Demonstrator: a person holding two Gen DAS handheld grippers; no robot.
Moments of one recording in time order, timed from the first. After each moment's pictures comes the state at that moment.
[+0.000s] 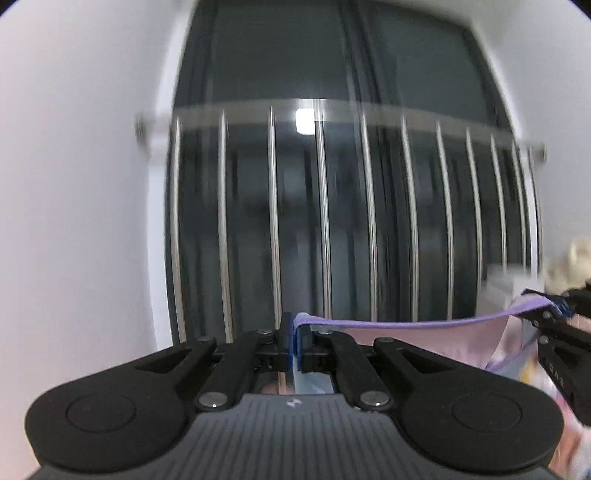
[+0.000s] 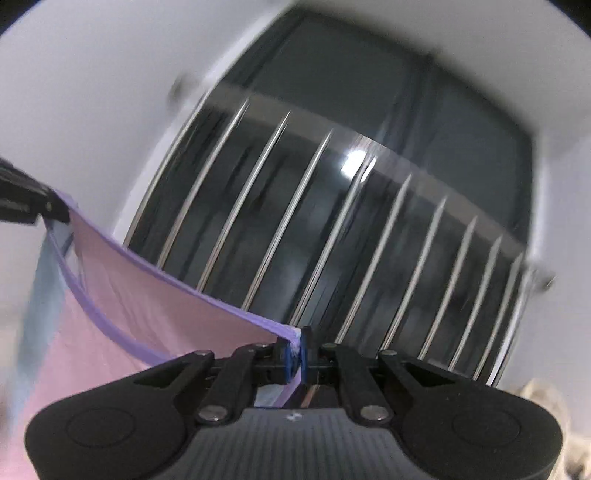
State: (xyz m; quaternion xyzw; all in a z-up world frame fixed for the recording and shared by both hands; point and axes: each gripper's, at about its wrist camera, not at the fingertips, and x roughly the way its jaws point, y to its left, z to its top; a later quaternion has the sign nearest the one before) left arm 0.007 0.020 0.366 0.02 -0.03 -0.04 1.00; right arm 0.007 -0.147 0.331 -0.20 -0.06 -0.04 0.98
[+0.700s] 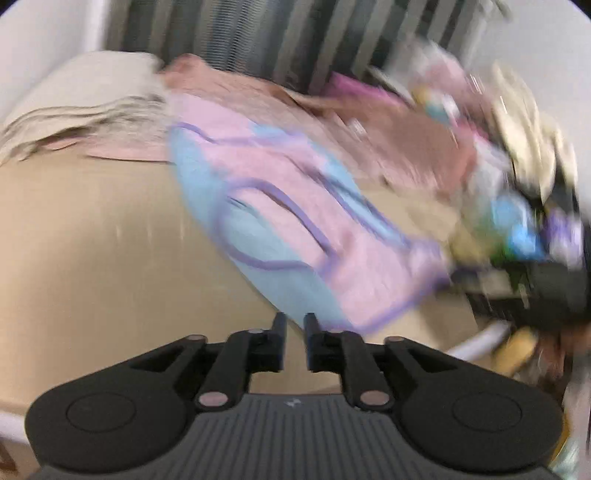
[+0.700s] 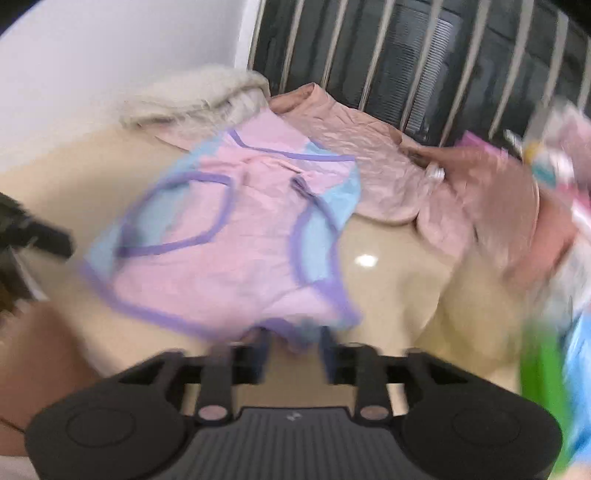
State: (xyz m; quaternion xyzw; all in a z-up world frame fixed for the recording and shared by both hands) left arm -0.130 0.041 0.050 -0.08 0.36 -0.18 0.91; right arm -0.139 -0.236 0.026 -0.12 0.33 0.18 0.92
